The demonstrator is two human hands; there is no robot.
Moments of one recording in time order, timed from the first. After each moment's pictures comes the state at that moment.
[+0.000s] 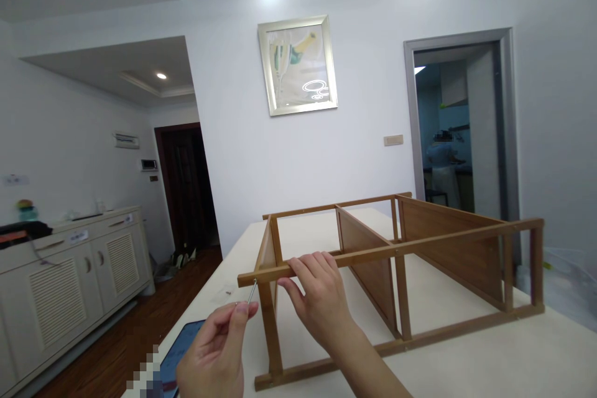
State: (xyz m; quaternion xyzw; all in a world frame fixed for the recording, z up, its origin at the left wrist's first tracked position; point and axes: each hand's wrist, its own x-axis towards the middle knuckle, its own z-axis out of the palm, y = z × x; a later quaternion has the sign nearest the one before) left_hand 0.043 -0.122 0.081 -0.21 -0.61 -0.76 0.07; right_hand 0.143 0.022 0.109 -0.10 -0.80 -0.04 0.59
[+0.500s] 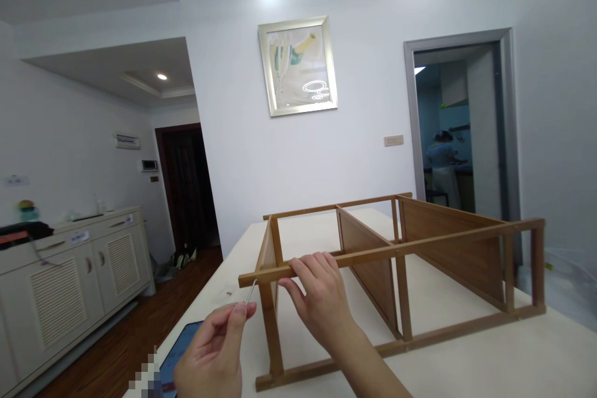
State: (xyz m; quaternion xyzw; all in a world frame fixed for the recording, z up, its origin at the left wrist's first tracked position) left_hand 0.040 -0.122 0.083 -0.20 -0.61 -0.76 0.08; right_hand 0.142 0.024 0.107 -0.10 -0.80 -0.05 0.58
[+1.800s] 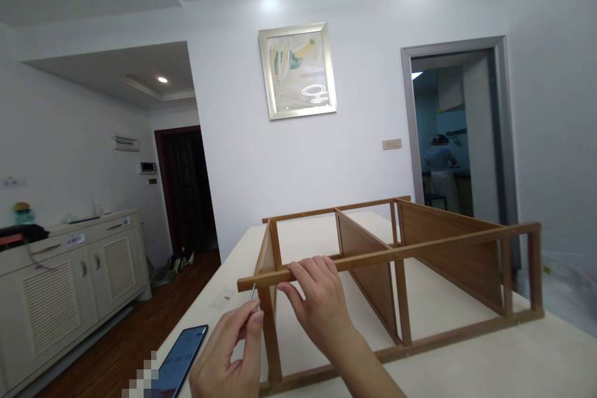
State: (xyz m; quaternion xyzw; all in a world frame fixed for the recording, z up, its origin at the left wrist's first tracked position) left_hand 0.046 -0.120 0.086 -0.46 -0.59 -0.52 0.41; right_hand 0.142 0.023 0.107 -0.10 -0.81 -0.03 0.58
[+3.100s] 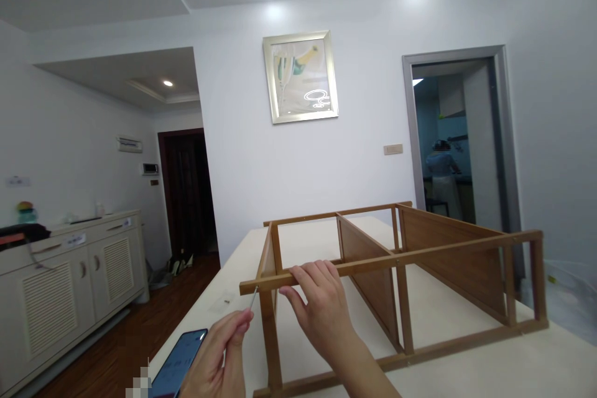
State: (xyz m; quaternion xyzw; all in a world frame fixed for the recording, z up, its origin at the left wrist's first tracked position) left_hand 0.032 -0.126 0.070 -0.36 -0.62 -0.64 0.27; right_hand 0.143 0.022 0.107 -0.10 -0.81 -0.03 0.58
